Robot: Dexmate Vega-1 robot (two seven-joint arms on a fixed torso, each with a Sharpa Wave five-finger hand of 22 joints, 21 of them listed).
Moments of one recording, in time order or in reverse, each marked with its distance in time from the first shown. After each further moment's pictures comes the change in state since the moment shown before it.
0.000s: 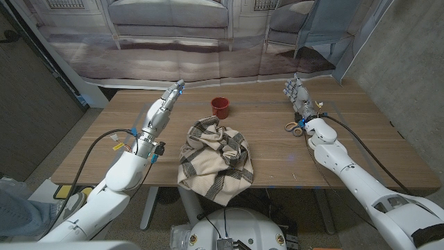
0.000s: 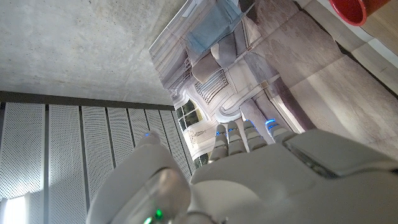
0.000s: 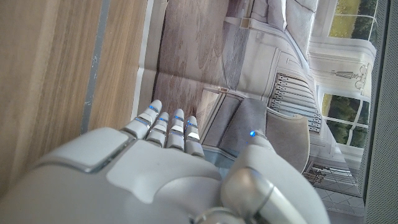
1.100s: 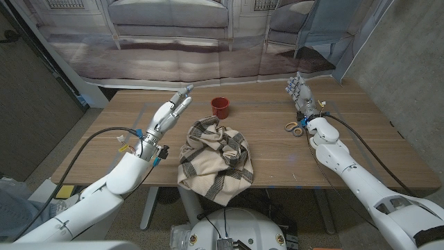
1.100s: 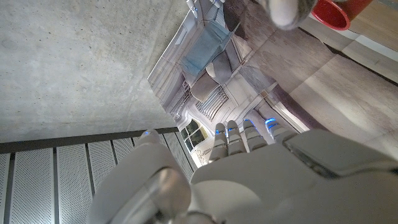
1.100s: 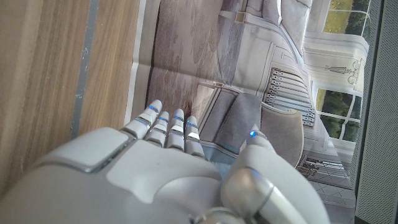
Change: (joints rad) left arm 0.029 0.140 0.050 -0.105 0.192 0.095 0.215; left_hand 0.018 0.000 -0.001 -0.007 0.000 0.018 -0.007 0.000 0.000 0.007 -0.007 0.000 0.000 0.007 -0.007 0.000 0.000 0.005 0.005 0.000 0.000; right arm -0.011 -0.009 0.012 -0.022 0.007 0.010 -0.002; right_hand 0.000 0.000 -0.004 -0.004 0.000 0.000 0.000 0.000 0.000 0.000 0.000 0.000 0.000 0.001 0.001 0.000 0.005 0.000 0.000 0.000 0.000
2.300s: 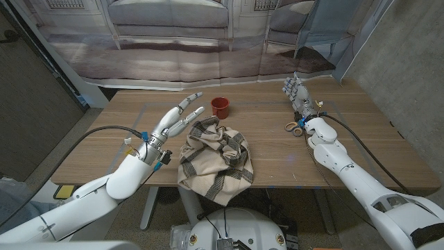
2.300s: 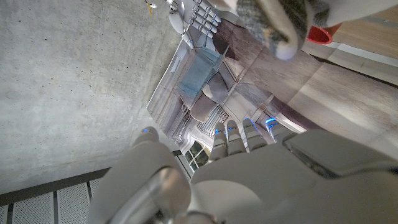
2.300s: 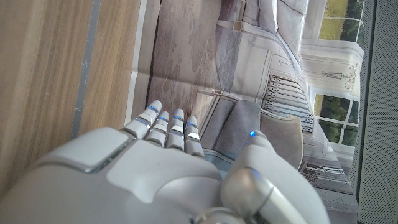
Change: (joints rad) left arm 0.043 0.149 0.031 -0.154 0.092 0.179 0.120; left_hand 0.025 -0.009 0.001 -0.015 0.000 0.014 -0.003 0.000 0.000 0.007 0.000 -0.005 0.000 0.011 0.001 0.000 0.000 0.006 0.006 -0.011 0.000; right arm 0.014 0.015 -0.012 0.027 0.005 0.010 0.031; right_hand 0.000 0.000 0.000 0.000 0.000 0.004 -0.004 0.000 0.000 0.000 0.000 0.000 0.000 0.000 0.000 0.000 0.000 0.000 0.000 -0.011 0.000
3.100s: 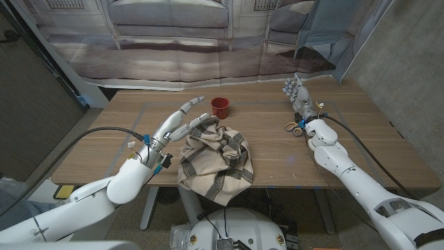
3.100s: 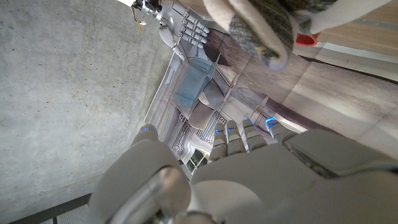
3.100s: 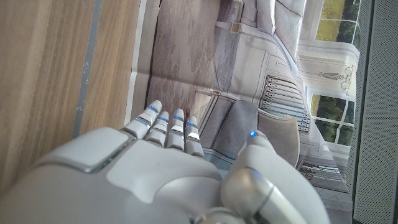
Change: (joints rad) left arm 0.036 0.058 0.004 -0.075 0.077 0.142 0.083; left_hand 0.022 -0.004 -0.003 -0.014 0.005 0.000 0.000 -0.008 0.000 0.000 0.000 -0.007 0.000 0.000 0.000 -0.006 -0.002 0.005 0.005 0.000 0.000; right arm -0.031 -0.013 0.003 -0.044 -0.003 0.000 -0.019; right_hand 0.000 0.000 -0.004 -0.004 0.000 0.014 -0.014 0.000 0.000 0.007 -0.007 0.000 0.000 0.013 -0.013 0.000 -0.002 0.000 0.000 -0.004 0.000
